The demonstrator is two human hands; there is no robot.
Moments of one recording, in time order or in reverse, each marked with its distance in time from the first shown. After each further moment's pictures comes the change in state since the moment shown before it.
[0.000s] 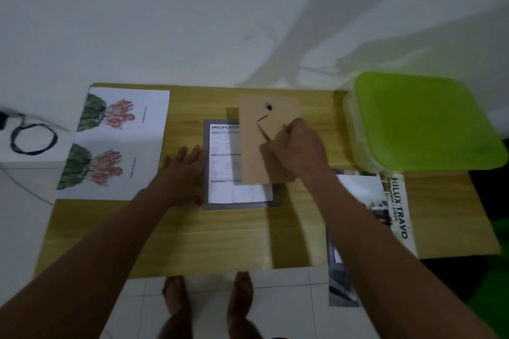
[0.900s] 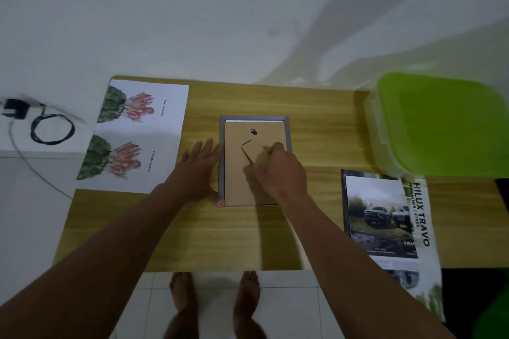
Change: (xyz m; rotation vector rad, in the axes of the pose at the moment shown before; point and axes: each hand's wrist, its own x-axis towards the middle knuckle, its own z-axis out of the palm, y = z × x) left_hand -0.003 -0.005 0.002 -0.088 0.070 0.024; right_hand -0.031 -0.030 0.076 -0.112 -0.055 -0.028
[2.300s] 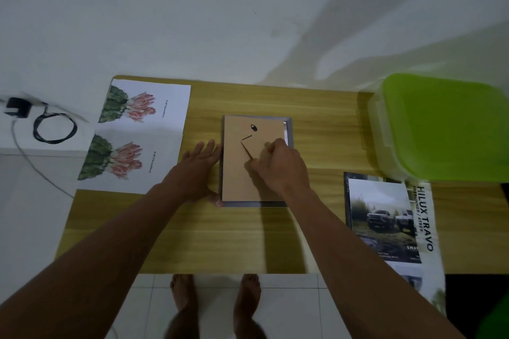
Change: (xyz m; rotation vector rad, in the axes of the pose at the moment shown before) left_hand 0.000 -0.007 -0.006 -0.042 -0.021 0.019; right_hand 0.016 0.000 -0.002 0.117 -0.043 0.018
